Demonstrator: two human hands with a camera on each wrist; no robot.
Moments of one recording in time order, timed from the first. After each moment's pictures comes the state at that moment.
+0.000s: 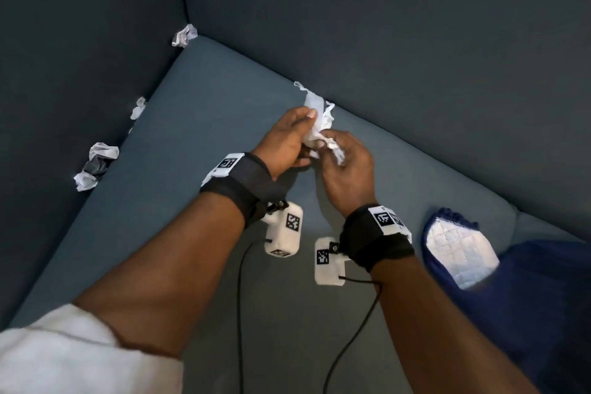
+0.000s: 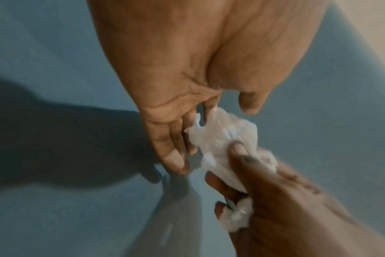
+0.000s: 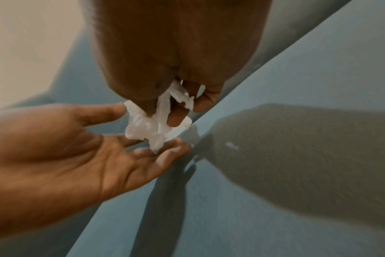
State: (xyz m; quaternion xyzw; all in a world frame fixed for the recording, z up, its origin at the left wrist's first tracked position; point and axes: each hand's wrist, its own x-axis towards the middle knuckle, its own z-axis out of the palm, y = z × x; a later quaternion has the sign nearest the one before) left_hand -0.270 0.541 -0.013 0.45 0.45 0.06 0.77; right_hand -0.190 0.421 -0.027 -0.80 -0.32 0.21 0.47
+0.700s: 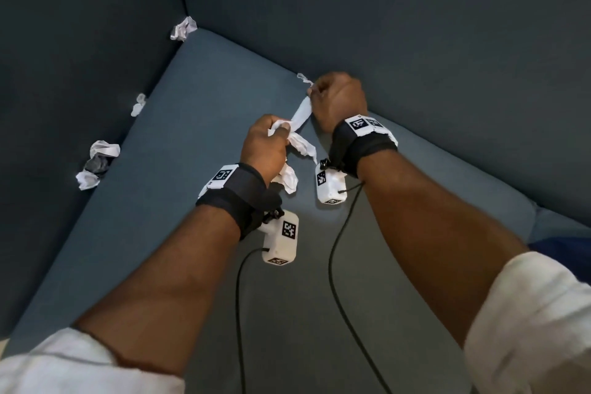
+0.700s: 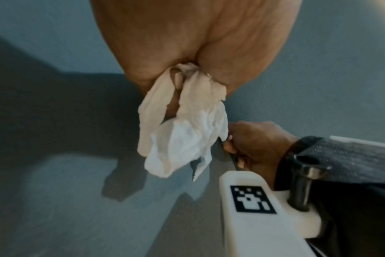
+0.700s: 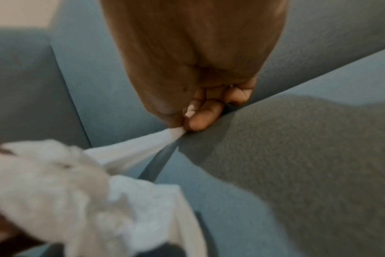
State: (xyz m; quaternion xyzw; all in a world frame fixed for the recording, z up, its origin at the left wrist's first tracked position) left_hand -0.294 0.540 -0.053 0.55 0.56 0.16 0.60; right_hand -0.131 0.525 -0.053 -0.88 -0.34 0.23 0.22
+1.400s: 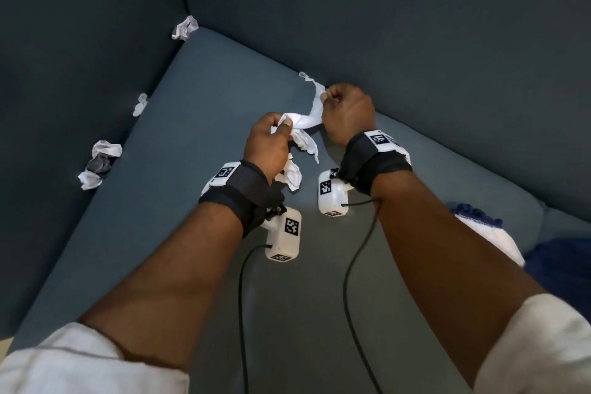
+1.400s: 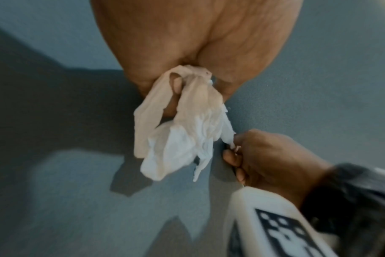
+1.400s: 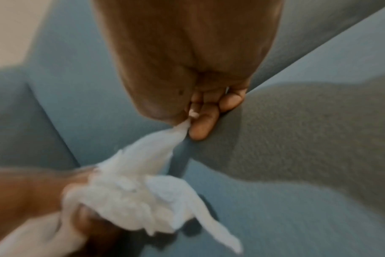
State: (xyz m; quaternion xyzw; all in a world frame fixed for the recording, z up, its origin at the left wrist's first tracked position) left_hand -0.292 0.541 -0.055 0.53 0.55 0.16 0.62; right_hand -0.135 0.500 -0.054 -0.88 -0.30 0.25 0.27
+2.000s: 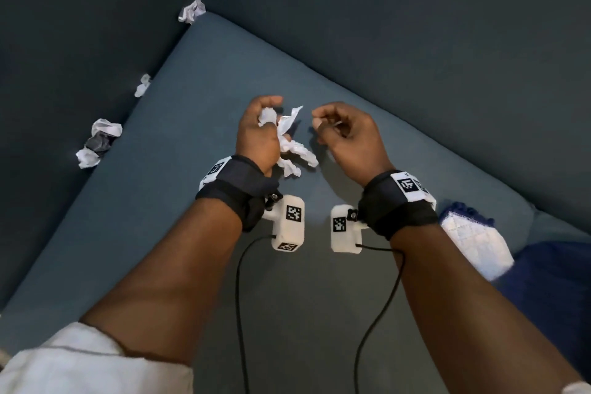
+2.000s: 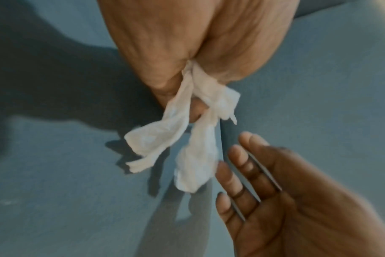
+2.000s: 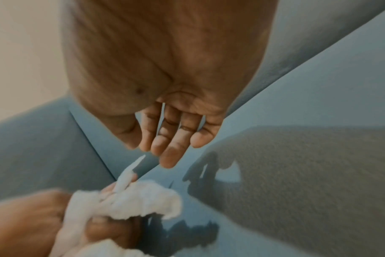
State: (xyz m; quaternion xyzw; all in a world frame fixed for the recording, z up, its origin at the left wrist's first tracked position) left_hand -0.300 0.529 -0.042 0.38 0.55 0.28 0.69; right_hand -0.172 0.442 -0.021 -0.75 -0.34 0.36 0.43
